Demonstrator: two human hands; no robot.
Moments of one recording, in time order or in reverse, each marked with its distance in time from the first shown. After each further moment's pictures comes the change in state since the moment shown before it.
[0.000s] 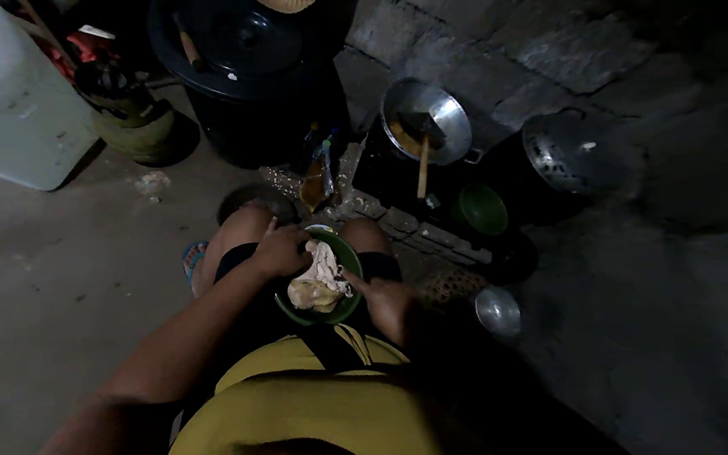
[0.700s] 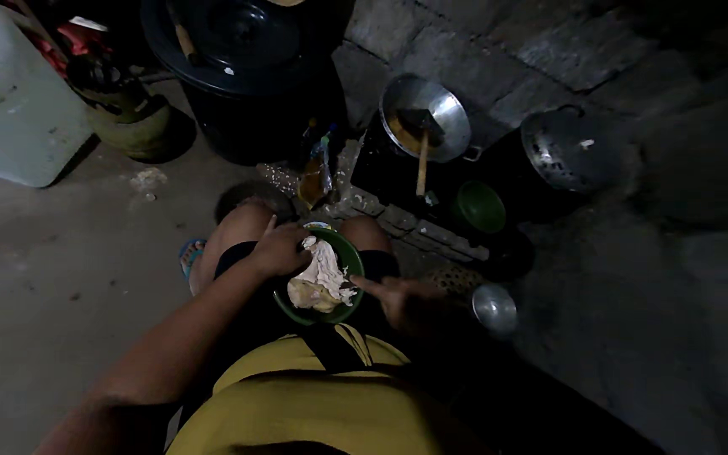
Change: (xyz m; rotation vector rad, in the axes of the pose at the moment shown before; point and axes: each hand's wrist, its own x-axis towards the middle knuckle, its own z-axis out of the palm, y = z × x) left_hand -0.002 0.002 -0.002 -0.030 -0.004 0.026; right_hand -0.020 0.036 0.019 0.001 0.506 -0.282
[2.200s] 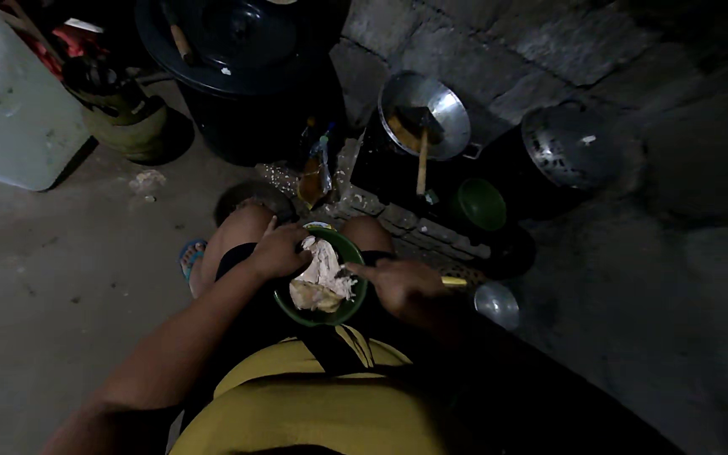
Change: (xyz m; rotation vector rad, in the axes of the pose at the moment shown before) left_hand 0.004 -0.004 0.003 -0.003 0.028 0.019; right_hand 0.052 -0.033 -0.057 -0.118 -0.573 0.251
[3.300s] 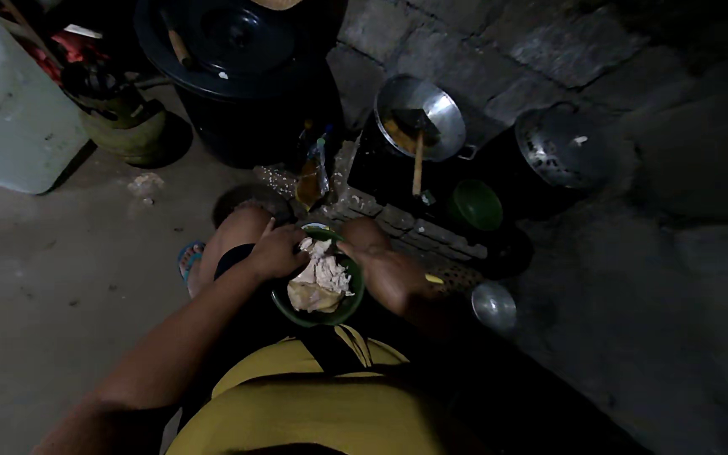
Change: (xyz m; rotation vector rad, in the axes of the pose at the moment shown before) left_hand 0.000 0.000 0.000 -0.010 -0.002 0.022; right_hand 0.023 0.002 0.019 0.134 0.227 -0.003
